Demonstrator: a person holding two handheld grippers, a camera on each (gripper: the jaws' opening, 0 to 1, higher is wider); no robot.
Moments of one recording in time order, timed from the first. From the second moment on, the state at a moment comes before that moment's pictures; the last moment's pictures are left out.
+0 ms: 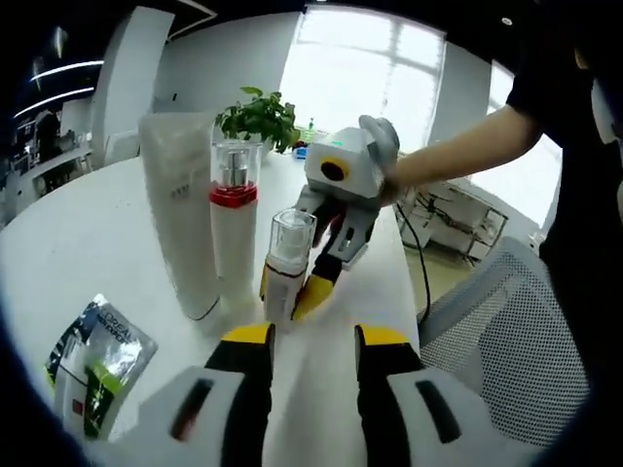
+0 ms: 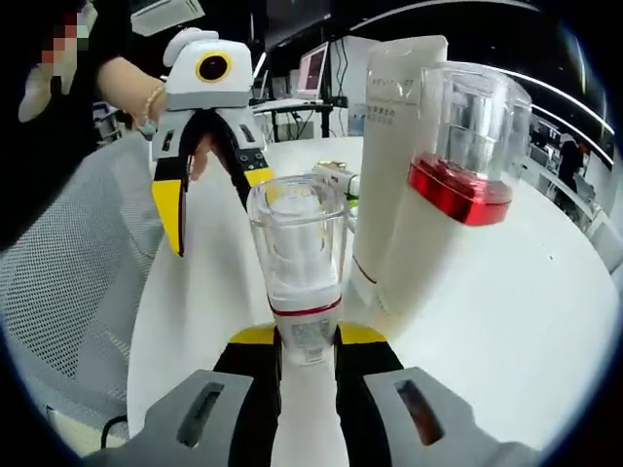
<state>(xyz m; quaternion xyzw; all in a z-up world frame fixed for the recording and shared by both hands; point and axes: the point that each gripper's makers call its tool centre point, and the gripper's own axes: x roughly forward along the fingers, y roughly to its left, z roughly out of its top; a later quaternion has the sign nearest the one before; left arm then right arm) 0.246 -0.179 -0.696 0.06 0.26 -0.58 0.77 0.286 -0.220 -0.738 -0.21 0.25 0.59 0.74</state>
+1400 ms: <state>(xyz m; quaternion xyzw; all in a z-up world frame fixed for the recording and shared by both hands) 0.247 -0.171 -0.685 0.05 0.26 -0.56 0.79 0.290 -0.238 -0.734 -0.22 0.27 0.57 0.74</state>
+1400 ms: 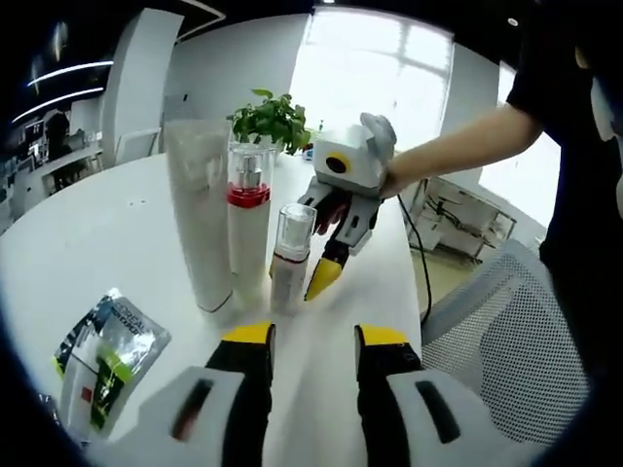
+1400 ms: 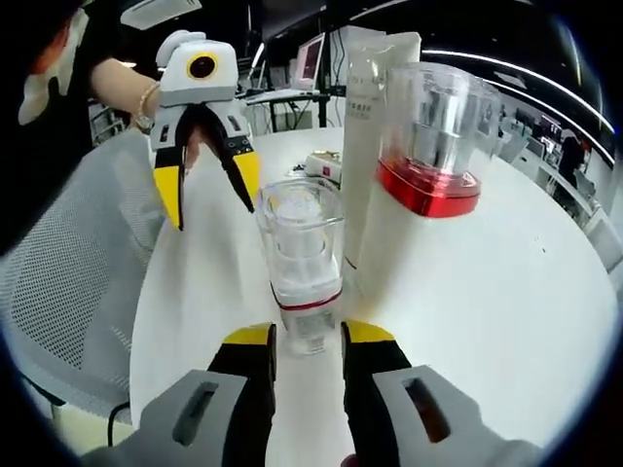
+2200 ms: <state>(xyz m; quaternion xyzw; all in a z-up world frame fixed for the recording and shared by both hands) 0.231 -0.137 -0.669 0.03 0.27 -0.51 0.82 0.257 -0.248 -0.723 -0.16 0.29 0.49 0.81</state>
